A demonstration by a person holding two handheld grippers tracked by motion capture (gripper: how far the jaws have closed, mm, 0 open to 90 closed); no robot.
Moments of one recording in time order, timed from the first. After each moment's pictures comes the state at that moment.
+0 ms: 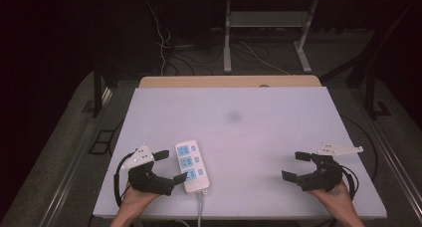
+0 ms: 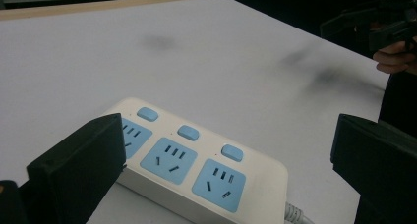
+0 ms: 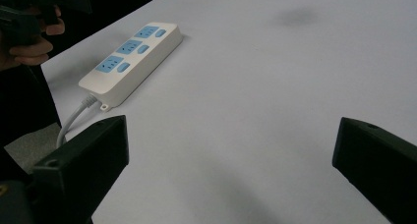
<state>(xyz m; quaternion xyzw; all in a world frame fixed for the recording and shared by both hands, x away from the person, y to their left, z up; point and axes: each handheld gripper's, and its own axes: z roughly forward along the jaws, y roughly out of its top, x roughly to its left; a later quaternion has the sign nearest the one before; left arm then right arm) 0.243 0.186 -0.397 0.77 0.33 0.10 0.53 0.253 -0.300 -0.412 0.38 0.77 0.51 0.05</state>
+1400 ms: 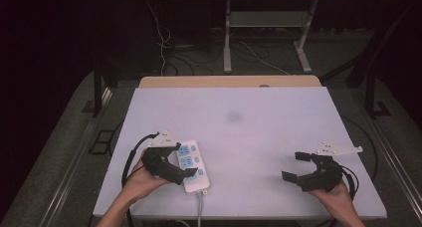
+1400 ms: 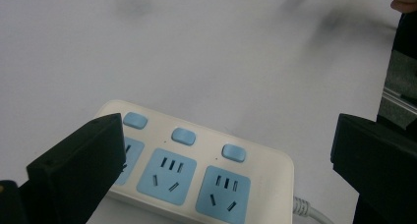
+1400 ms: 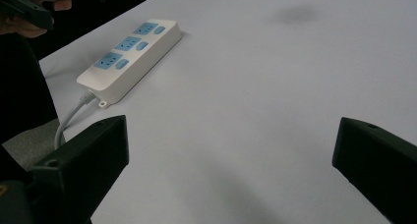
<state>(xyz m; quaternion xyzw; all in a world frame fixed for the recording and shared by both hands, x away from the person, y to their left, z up) 0.279 0.148 -0.371 0.86 0.28 0.06 0.42 0.253 -0.300 -0.413 0.38 0.77 0.51 0.05</state>
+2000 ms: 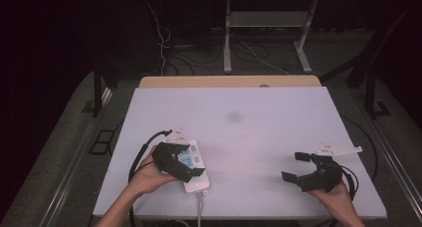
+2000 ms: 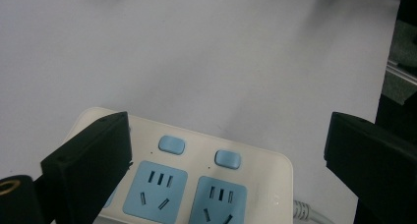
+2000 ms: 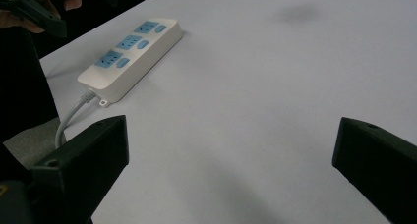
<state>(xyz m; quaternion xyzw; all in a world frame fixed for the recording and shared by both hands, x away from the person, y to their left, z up) 0.291 0.128 -0.371 0.89 0.26 0.05 0.37 0.253 -0.299 -0.413 0.38 0.77 0.51 0.05</state>
